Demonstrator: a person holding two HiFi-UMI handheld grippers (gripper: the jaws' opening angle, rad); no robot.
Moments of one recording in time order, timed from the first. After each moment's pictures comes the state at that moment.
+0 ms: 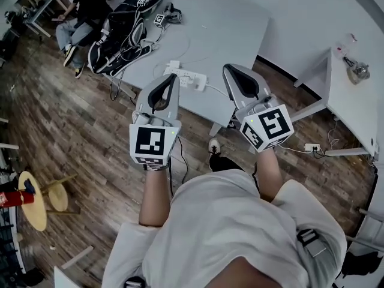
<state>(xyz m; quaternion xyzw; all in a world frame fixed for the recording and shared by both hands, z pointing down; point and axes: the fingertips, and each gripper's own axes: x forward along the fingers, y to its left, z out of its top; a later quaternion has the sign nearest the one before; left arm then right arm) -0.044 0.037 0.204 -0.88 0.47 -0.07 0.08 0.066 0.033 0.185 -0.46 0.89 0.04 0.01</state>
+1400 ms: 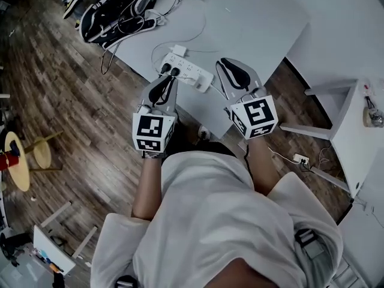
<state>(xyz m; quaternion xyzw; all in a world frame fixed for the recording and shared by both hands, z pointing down) -0.066 -0.089 0.386 -0.82 0.55 -0.15 -0.11 0.042 -0.137 0.340 -0.38 0.92 -0.04 -0.11</state>
